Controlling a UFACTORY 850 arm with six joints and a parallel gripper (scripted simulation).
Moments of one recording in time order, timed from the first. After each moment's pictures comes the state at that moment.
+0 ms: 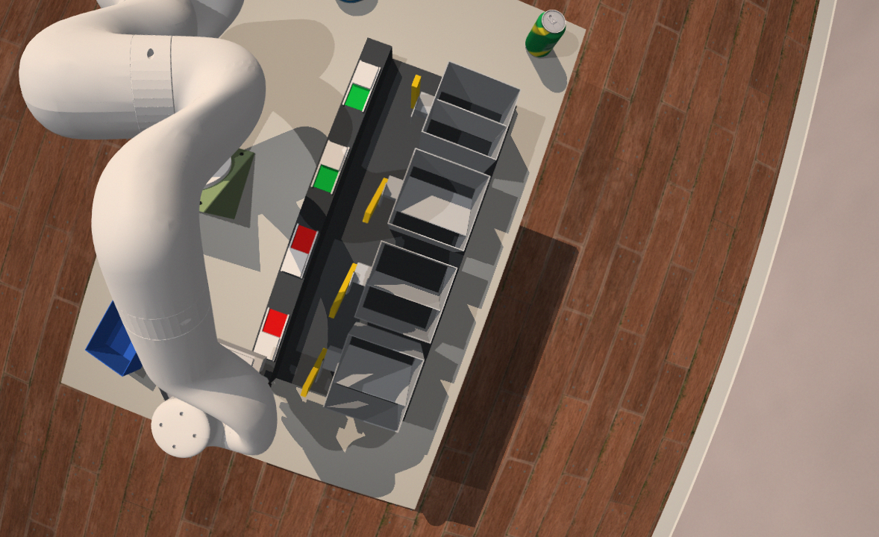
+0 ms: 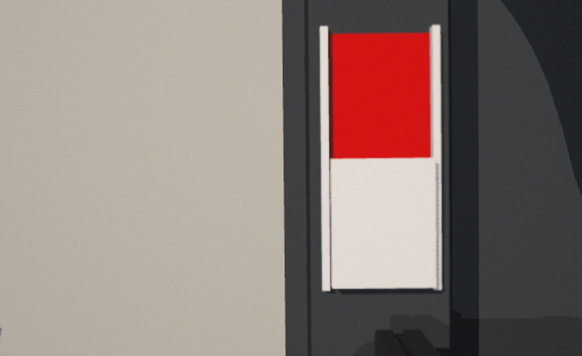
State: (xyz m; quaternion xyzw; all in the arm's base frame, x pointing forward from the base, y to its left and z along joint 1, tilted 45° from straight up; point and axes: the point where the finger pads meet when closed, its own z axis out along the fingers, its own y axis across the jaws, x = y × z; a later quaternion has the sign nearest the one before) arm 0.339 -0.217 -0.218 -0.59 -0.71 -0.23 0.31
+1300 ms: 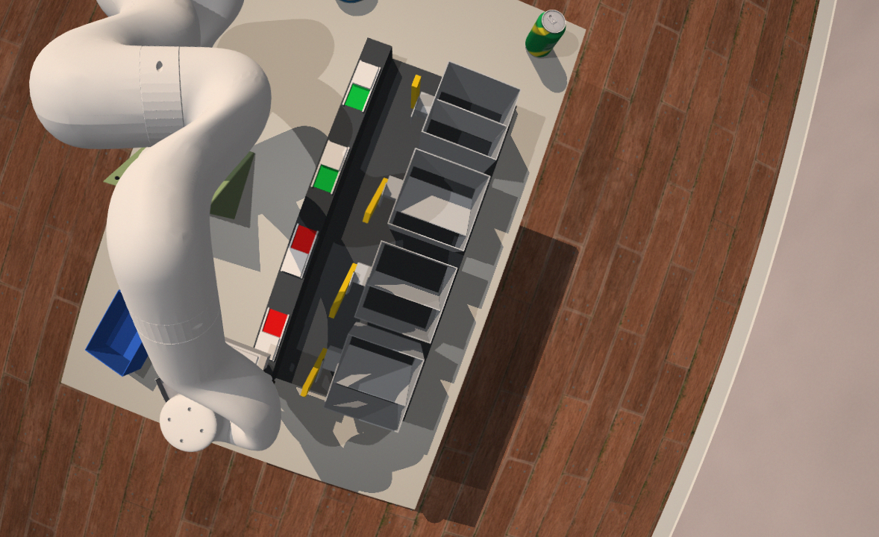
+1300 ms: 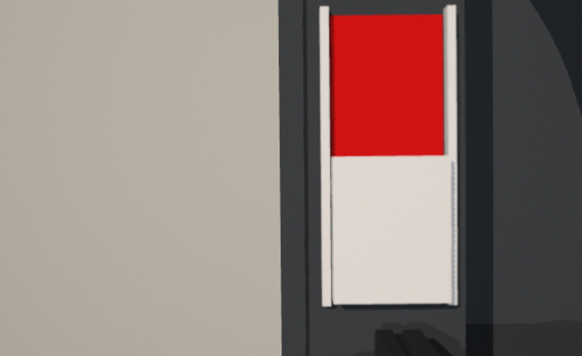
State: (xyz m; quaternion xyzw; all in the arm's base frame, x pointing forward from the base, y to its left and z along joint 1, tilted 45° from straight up) arm 0.337 -0.202 -0.233 -0.59 -0.71 -0.23 0.31
